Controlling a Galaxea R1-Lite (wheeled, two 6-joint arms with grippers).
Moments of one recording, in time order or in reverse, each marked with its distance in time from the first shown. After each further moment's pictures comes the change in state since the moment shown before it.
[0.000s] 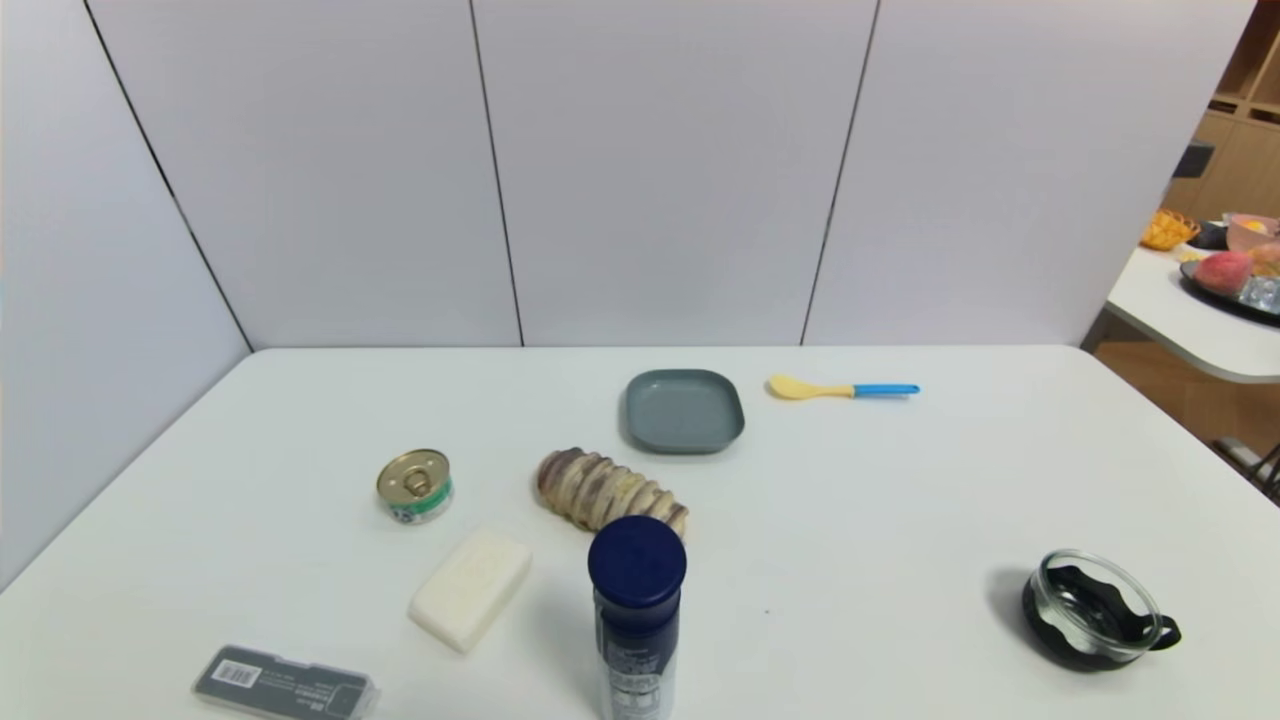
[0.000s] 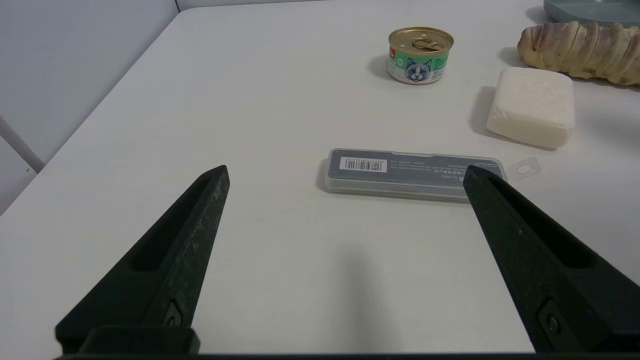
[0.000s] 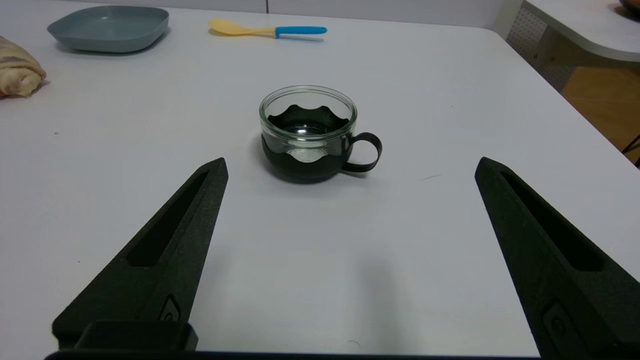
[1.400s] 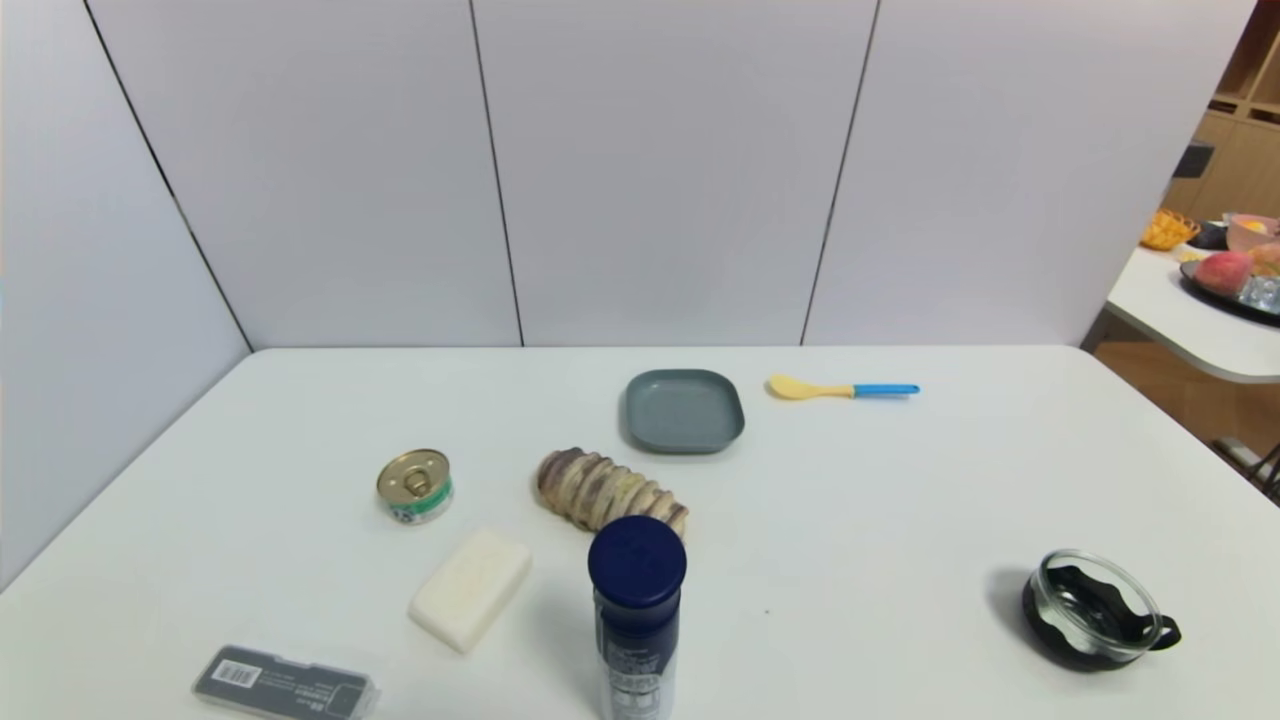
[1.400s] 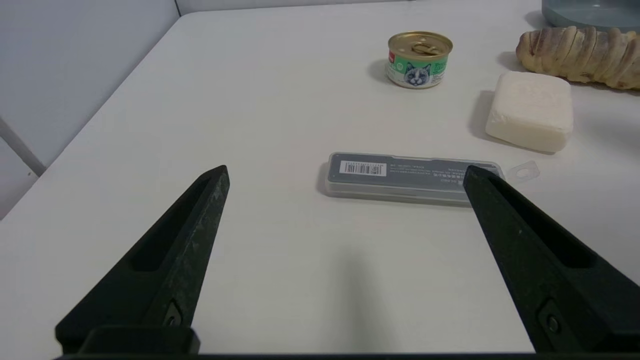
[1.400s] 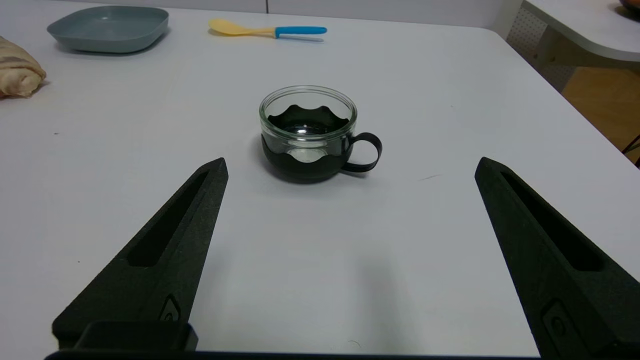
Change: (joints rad) left arm 0.000 0.000 -0.002 -0.013 0.001 0.001; right arm 0.000 0.000 0.000 0.000 0.000 0.000
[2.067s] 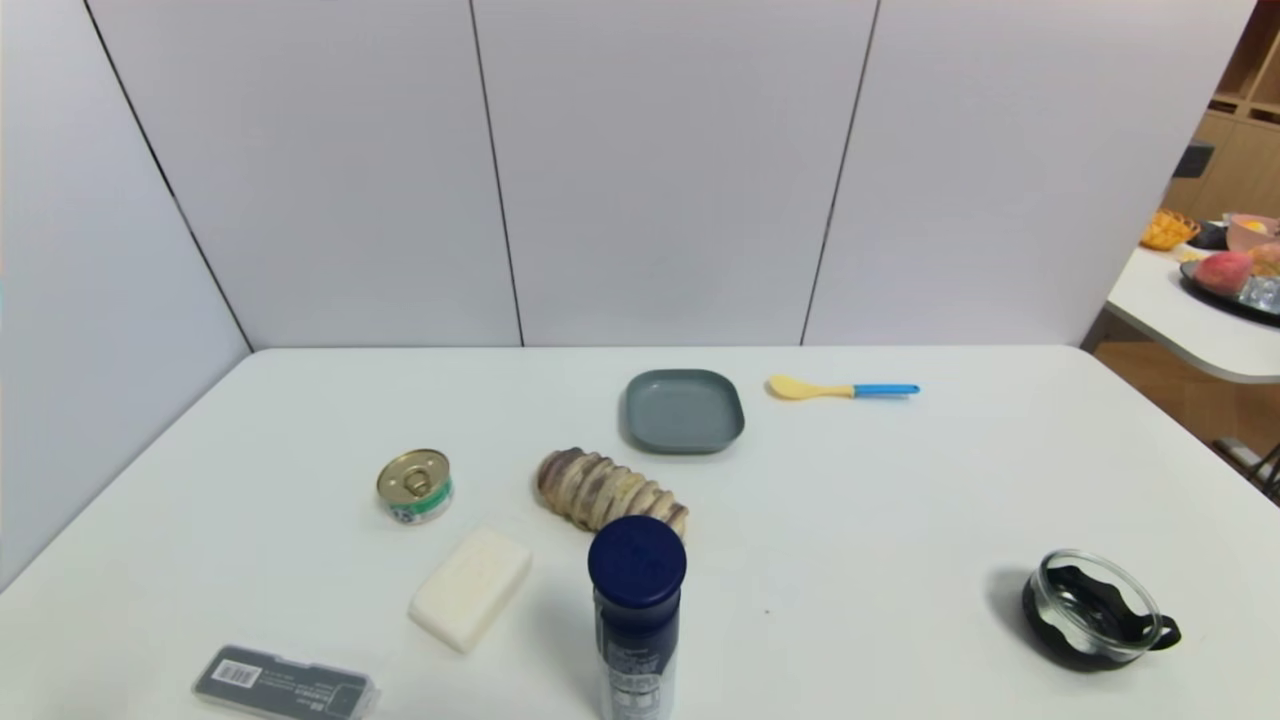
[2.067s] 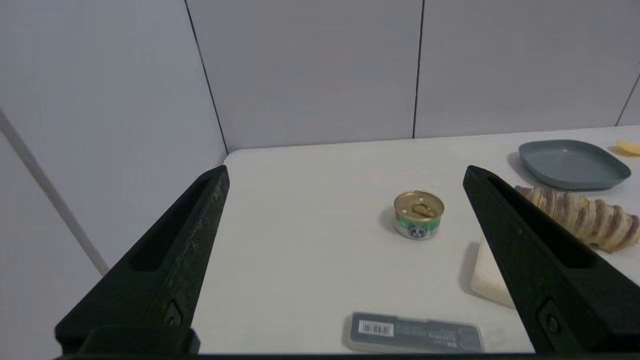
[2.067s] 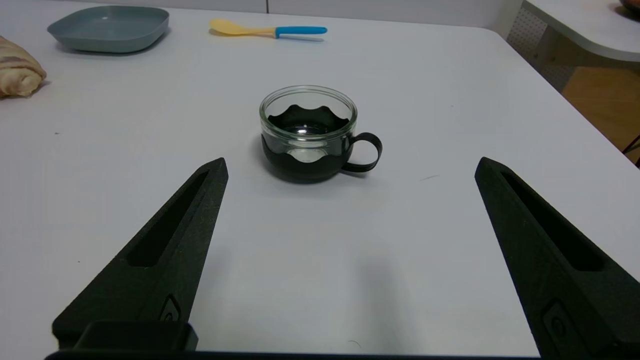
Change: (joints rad) left arm 0.001 0.308 -0.450 -0.046 0.021 0.057; right arm 0.000 0.000 0.000 0.000 0.000 0.000
